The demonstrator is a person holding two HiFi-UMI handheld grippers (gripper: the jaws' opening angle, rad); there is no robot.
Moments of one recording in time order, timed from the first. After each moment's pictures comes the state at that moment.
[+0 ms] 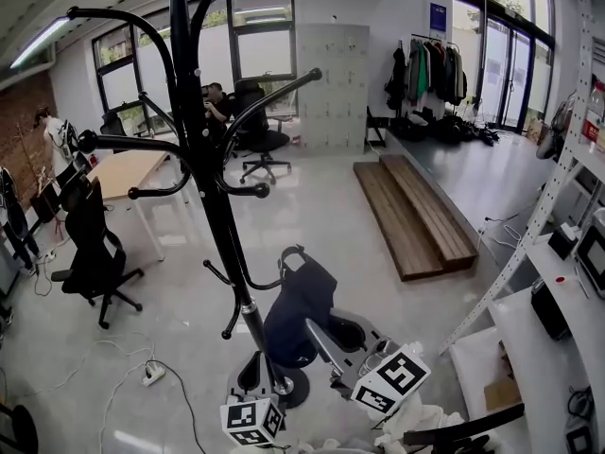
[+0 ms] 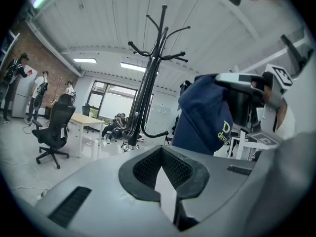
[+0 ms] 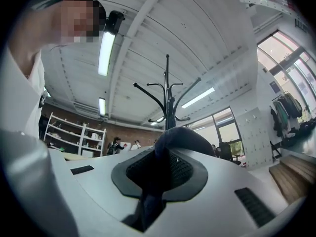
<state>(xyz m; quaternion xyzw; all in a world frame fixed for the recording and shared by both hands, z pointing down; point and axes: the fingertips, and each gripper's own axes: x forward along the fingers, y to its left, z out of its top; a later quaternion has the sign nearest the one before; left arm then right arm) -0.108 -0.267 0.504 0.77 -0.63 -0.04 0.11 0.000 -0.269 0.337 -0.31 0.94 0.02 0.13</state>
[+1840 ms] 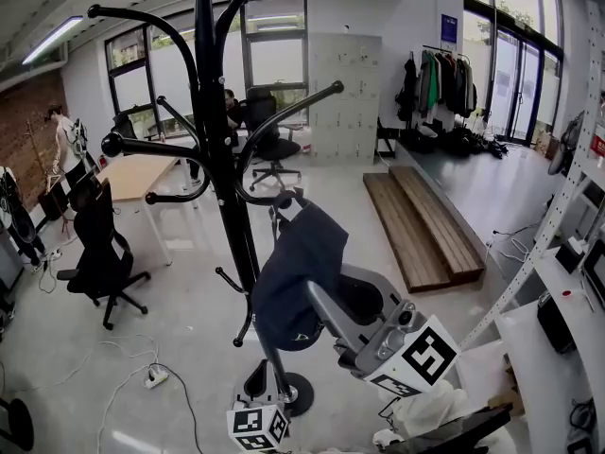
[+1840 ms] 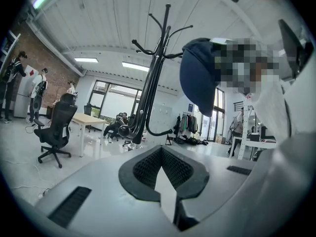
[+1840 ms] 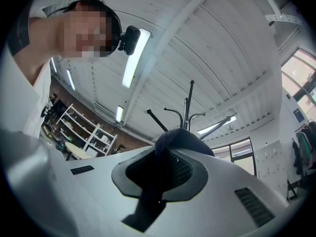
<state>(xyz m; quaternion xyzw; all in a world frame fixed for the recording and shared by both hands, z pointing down) -0.120 -0.270 0.513 0.76 -0.64 -0.03 0.12 -0.022 -0.260 0.206 -0.24 0.93 0.18 0.20</state>
